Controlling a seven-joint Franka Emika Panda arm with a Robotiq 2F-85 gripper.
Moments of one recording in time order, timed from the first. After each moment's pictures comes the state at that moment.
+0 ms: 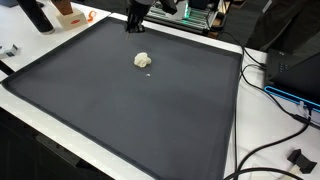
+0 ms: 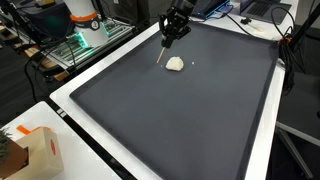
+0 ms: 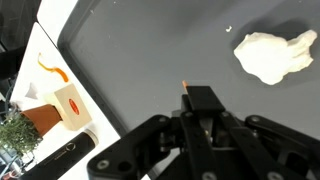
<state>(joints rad) 0.17 0.25 0.04 -2.06 -0.55 1.95 1.15</state>
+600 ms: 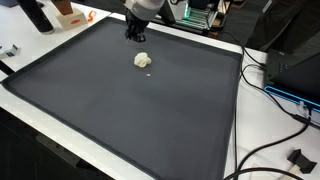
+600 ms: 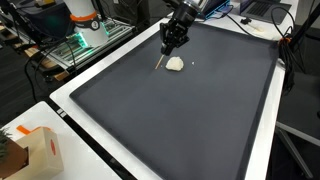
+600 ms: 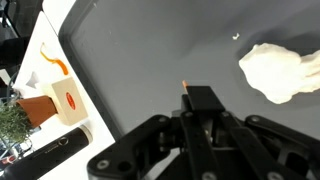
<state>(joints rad) 0.18 0.34 0.04 -2.02 -0.58 1.92 1.11</state>
